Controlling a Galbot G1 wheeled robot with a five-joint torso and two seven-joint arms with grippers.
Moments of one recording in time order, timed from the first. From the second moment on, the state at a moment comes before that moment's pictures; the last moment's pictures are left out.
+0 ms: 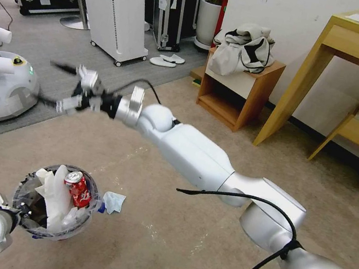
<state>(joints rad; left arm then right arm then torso) 1.57 -1.04 -0.88 -2.14 -1.59 0.52 -1.10 -0.01 1.57 -0.50 1.05 0.84 0.40 -0.53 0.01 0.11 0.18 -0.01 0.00</state>
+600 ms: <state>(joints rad) 1.59 -1.03 -0.92 -2.17 -1.62 0.51 -1.11 -0.40 1.32 -0.21 1.16 0.68 0.39 -0.27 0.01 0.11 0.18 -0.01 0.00</state>
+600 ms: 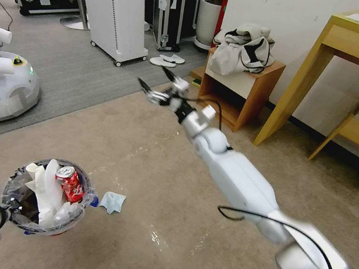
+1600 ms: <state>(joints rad) 1.59 -1.05 -0.92 -2.18 -1.61 0.51 -1.11 -0.55 1.35 -0.15 1.13 0.58 0.46 -0.27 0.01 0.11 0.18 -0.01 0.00</state>
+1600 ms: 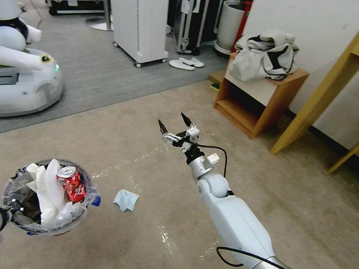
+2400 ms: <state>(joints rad) 1.58 -1.05 -0.90 -2.15 -1.59 0.51 -1.10 -0.57 1.37 -0.12 1.10 0.57 0.50 -0.28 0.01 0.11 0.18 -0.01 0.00</state>
